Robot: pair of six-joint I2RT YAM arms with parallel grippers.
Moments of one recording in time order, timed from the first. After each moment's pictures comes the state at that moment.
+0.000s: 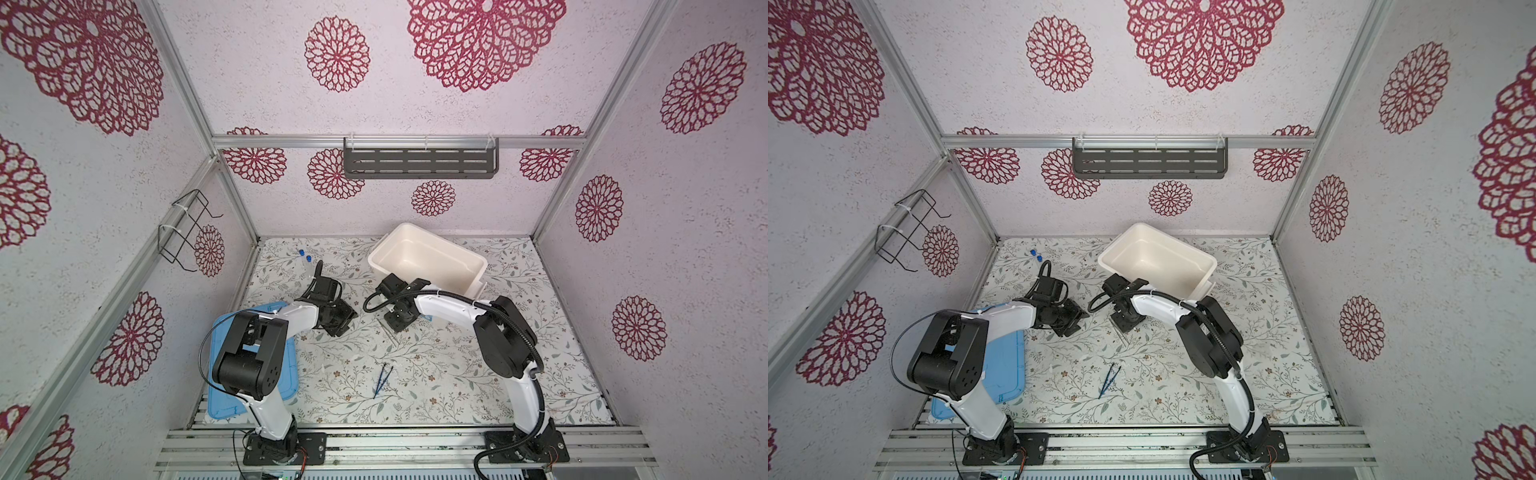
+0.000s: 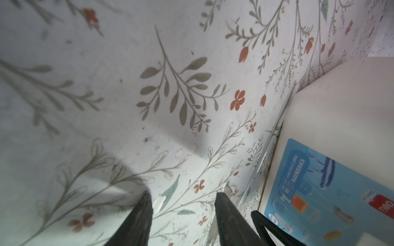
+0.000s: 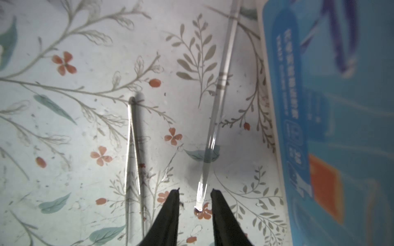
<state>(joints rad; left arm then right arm) -0.24 1.75 0.92 -0.25 0.30 -1.09 0.81 2.11 1.62 -0.79 0.11 0.09</state>
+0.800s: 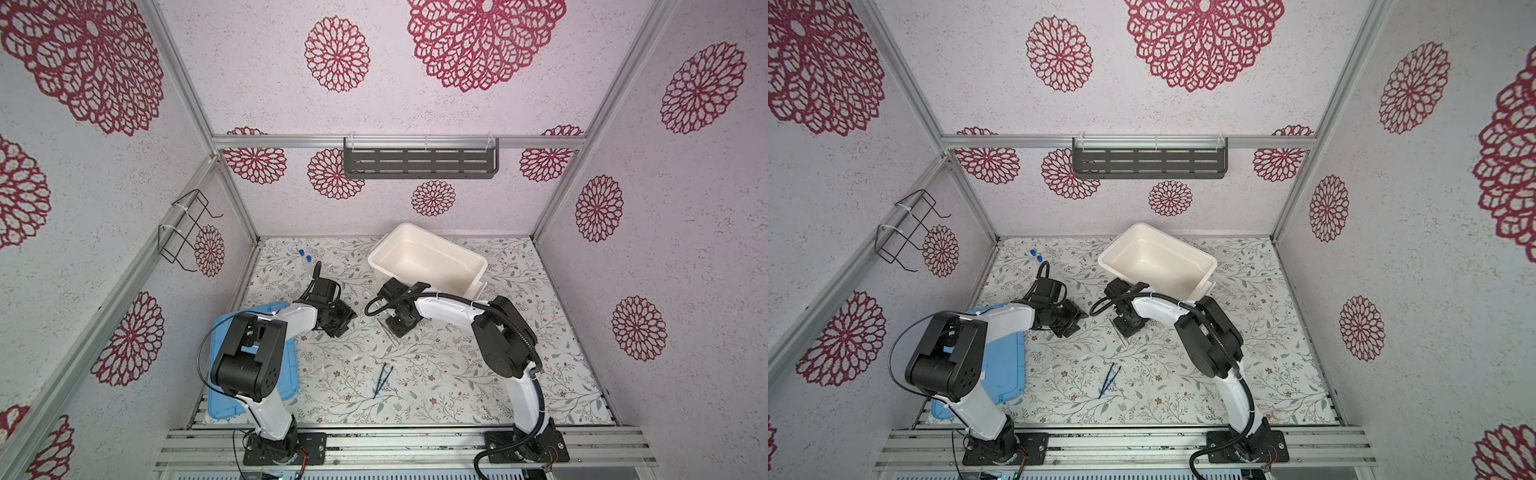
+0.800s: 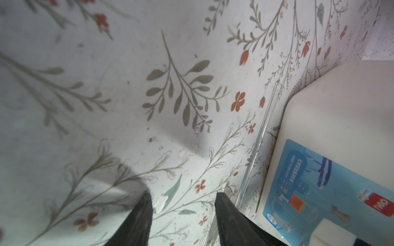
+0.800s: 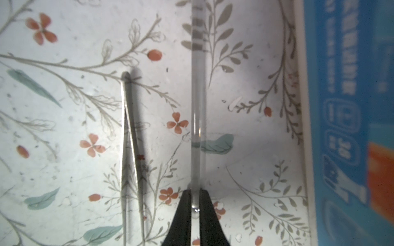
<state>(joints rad) -0.24 1.74 0.89 -0.22 0.30 -1.10 0.82 2.12 1.60 -0.81 0.08 0.09</state>
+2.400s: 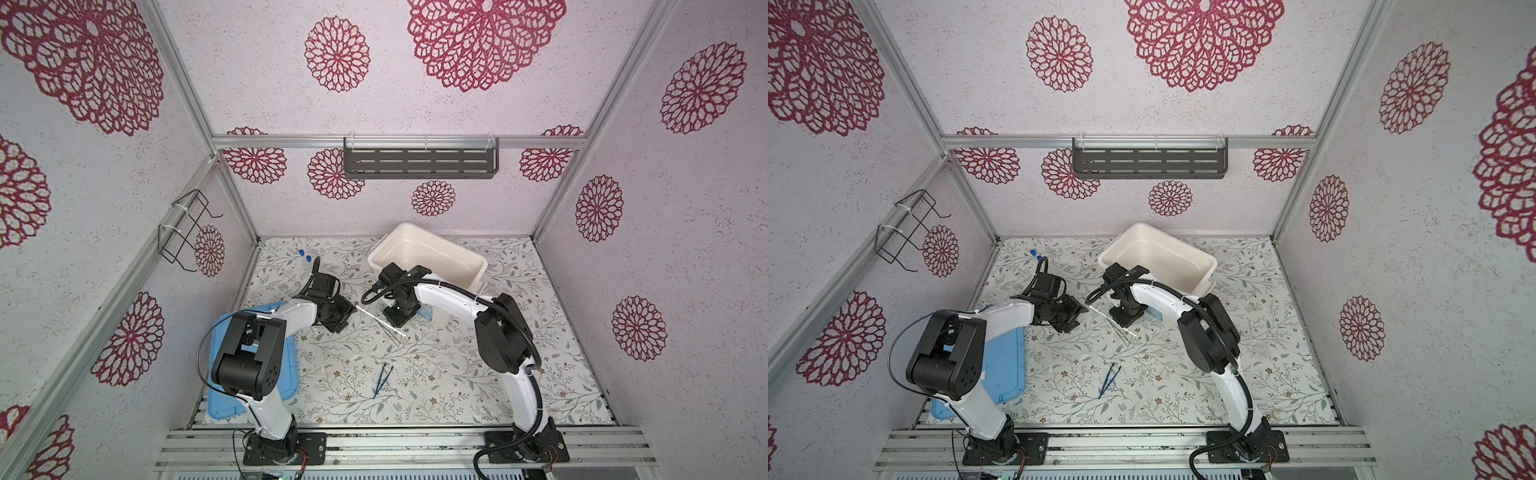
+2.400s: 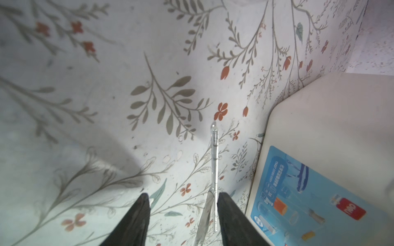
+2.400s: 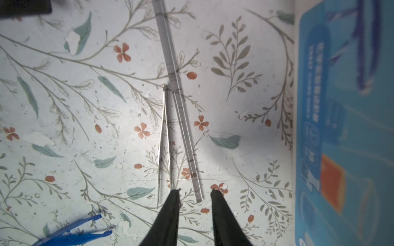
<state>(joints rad) -0.23 1.76 0.98 -0.28 0.30 -1.13 0.79 2.16 1.80 -1.01 -0.06 -0.02</state>
